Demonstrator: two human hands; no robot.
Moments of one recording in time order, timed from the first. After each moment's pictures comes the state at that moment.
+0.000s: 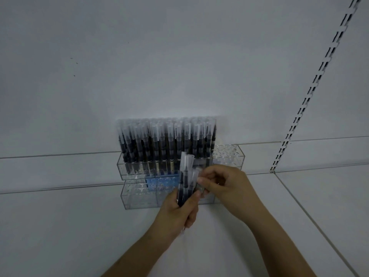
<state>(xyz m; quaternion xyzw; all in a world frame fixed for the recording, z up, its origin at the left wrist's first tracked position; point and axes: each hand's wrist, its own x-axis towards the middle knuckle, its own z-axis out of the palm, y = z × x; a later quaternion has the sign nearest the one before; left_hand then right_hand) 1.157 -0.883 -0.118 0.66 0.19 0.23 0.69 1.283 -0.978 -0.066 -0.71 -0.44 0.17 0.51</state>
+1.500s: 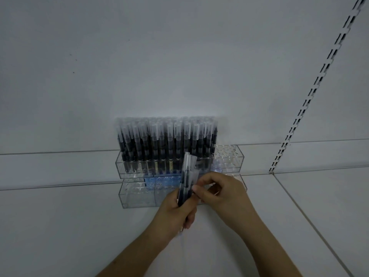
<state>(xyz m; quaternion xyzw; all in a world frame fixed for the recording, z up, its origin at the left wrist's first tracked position) 1.158 -0.882 -0.122 0.69 0.21 0.21 0.66 1.270 -0.980 -0.078 -0.75 -0.44 0.13 0.47</state>
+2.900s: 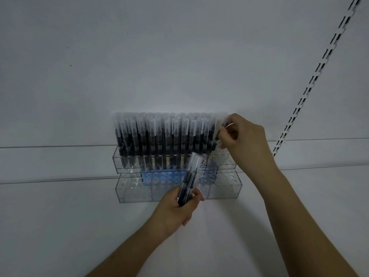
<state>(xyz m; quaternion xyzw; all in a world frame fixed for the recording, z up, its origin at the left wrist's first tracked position) 1.156 -0.889 -0.115 0.72 0.22 0.17 0.64 1.334 -0.962 -0.009 -0.78 -0.45 -0.09 0.42</state>
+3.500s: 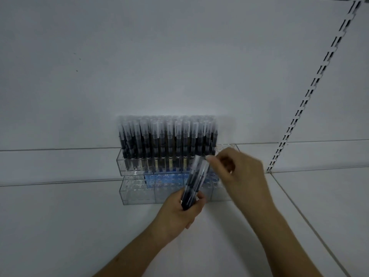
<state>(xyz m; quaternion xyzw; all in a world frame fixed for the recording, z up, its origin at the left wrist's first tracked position) 1.155 -0.889 -0.115 0.73 0.20 0.18 0.63 1.284 -0.989 -0.038 -0.80 -0.44 -0.07 0.40</state>
